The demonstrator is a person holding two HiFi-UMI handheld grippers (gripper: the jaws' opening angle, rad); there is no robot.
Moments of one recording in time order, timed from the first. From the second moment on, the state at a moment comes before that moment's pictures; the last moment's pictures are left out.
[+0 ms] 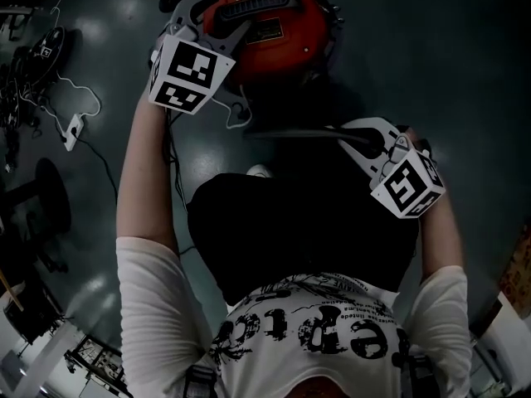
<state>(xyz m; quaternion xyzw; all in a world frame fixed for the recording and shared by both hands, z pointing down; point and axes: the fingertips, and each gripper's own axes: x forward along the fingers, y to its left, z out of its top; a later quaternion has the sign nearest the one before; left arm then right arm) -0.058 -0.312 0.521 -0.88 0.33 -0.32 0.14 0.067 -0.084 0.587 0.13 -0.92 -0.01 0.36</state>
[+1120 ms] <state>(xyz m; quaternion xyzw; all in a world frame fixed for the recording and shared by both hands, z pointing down) -0.041 -0.310 0.523 -0.89 0.29 -0.32 0.15 0.065 -0.110 0.584 0.33 -0.87 -0.04 0.36</state>
